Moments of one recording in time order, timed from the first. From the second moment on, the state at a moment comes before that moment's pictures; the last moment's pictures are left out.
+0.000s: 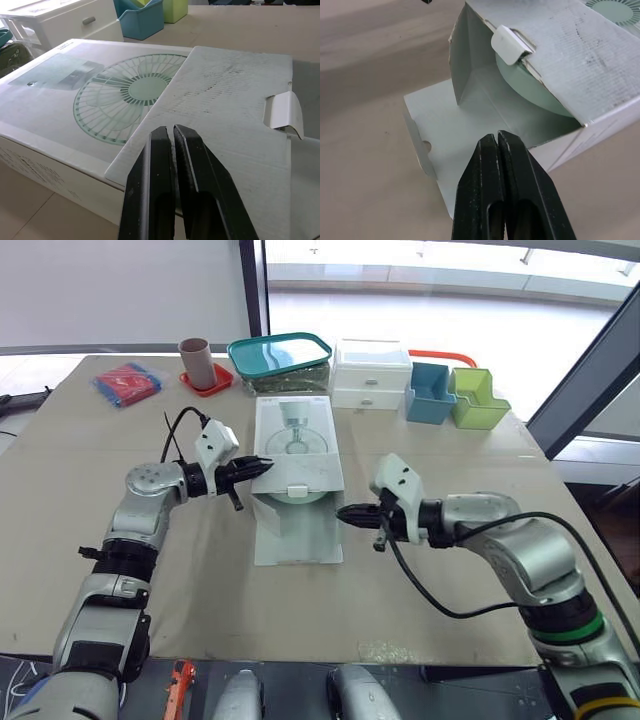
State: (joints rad) left arm -0.76 0.48 -0.04 0.54 -0.23 0.02 -1.05; right arm -0.56 -0.66 0.21 -0.35 0.41 0.85 0.82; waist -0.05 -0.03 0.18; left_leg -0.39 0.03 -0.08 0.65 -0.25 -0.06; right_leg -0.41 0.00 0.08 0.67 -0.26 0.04
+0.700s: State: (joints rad) left arm -0.76 0.48 -0.03 0.54 -0.22 0.01 -1.05; right arm -0.59 -0.58 0.22 -0.07 0.22 0.71 0.73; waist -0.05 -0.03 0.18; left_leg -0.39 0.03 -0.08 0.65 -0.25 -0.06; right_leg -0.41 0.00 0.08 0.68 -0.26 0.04
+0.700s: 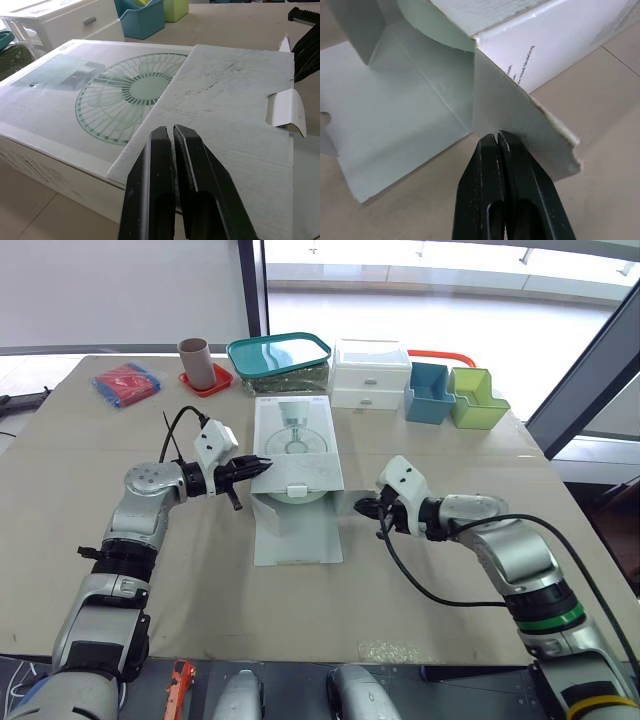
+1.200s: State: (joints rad) left arm -0.76 0.48 -0.03 0.54 -0.22 0.00 -1.05; right arm -0.64 -0.49 0.20 -0.03 0.21 0.70 0.70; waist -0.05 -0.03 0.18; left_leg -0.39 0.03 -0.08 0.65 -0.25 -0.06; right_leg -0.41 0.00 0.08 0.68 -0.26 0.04
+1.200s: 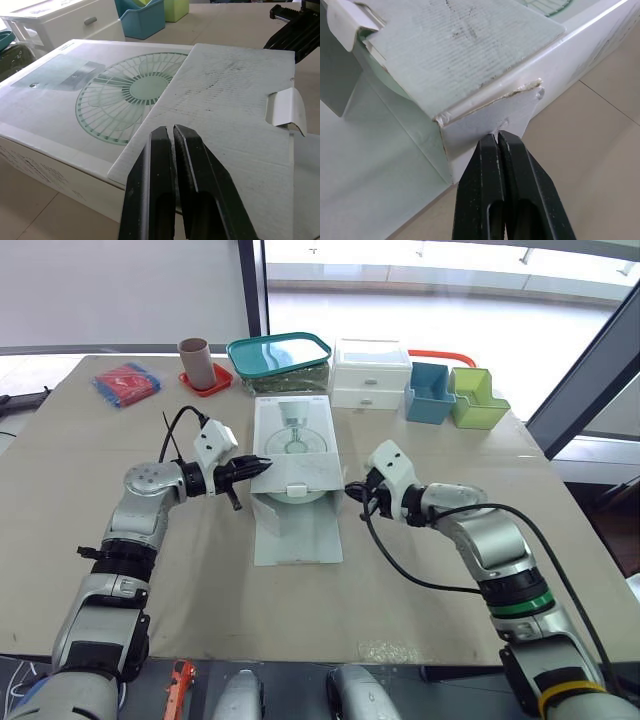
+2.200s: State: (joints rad) left arm -0.75 0.48 -0.03 0.54 -0.21 0.00 -1.03; right arm -0.63 -0.57 0.07 -0.19 0.37 0.71 0.85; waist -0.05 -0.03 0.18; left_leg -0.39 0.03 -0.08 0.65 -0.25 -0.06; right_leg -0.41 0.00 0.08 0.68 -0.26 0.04
